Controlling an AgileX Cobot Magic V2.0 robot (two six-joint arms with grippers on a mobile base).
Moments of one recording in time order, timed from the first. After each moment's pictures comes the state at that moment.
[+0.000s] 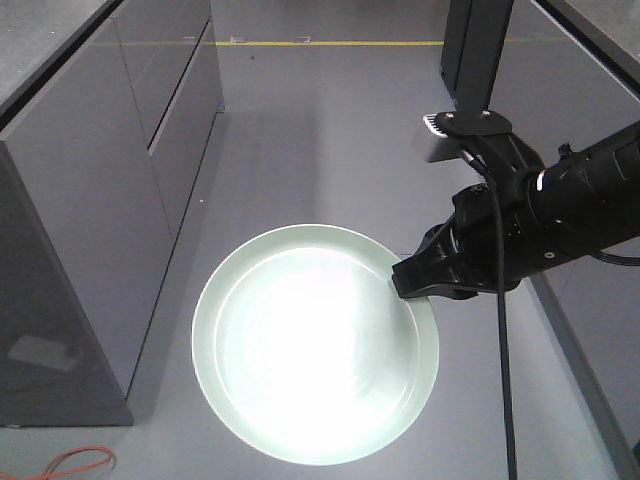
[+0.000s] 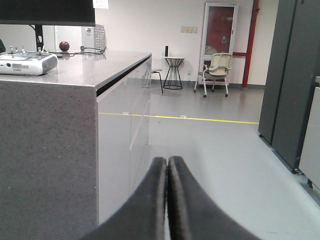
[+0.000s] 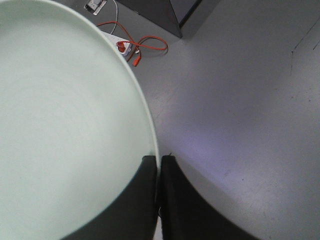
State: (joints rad) left arm 0.05 -0.01 0.03 -0.03 0.02 -0.05; right arm 0.35 1.38 -1.21 0.52 1.02 -0.38
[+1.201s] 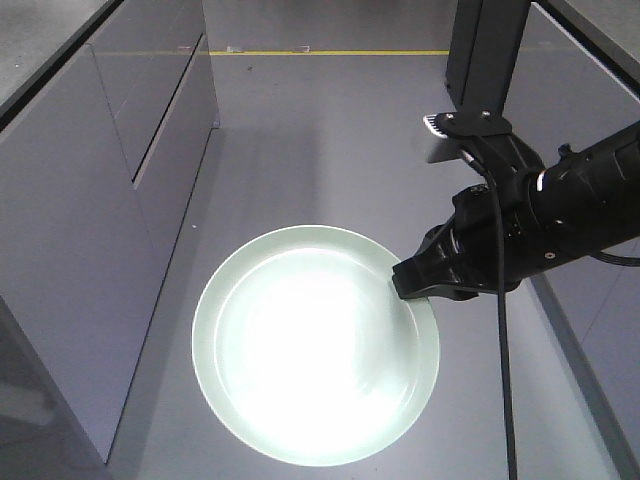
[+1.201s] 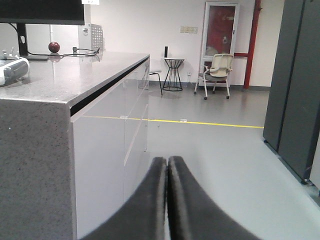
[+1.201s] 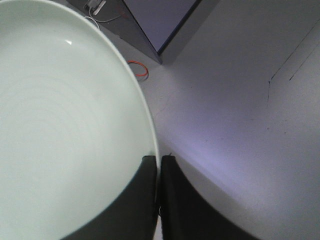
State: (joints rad) left arm 0.05 -0.01 0.03 -0.03 0.02 -0.05; right arm 0.35 1.38 -1.21 0.52 1.02 -0.38
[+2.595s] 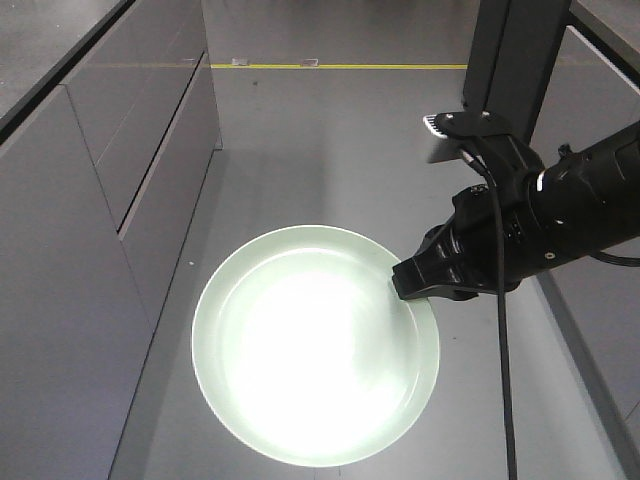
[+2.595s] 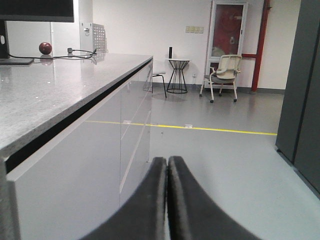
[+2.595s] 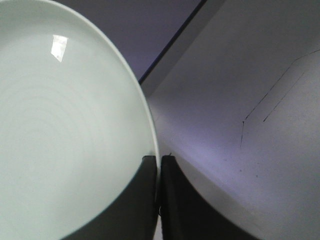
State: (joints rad) left arm 0.05 -0.01 0.03 -0.03 0.02 -0.05; right arm 0.35 1.38 -1.21 0.52 1.02 -0.38
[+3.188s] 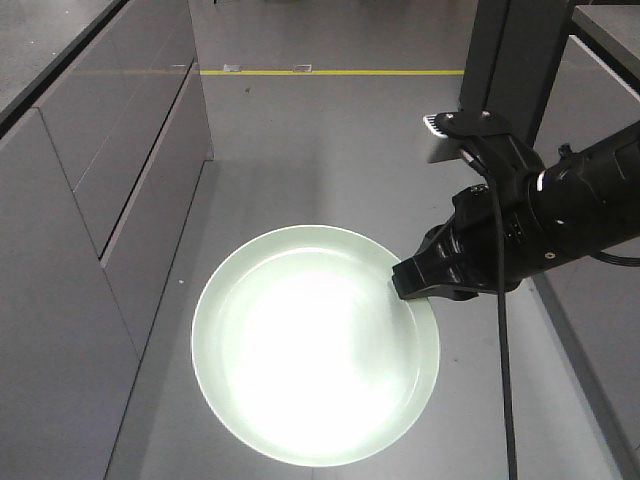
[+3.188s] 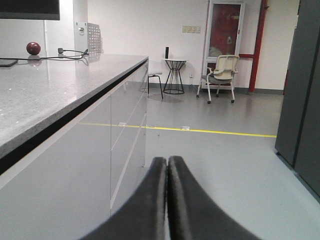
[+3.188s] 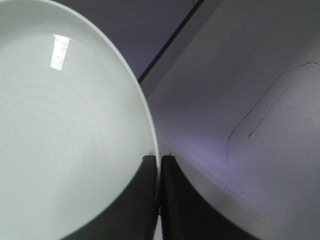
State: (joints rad) left arm 0.05 -0.01 0.03 -0.03 0.02 -0.05; right arm 0.35 1.38 -1.21 0.52 1.02 -0.38
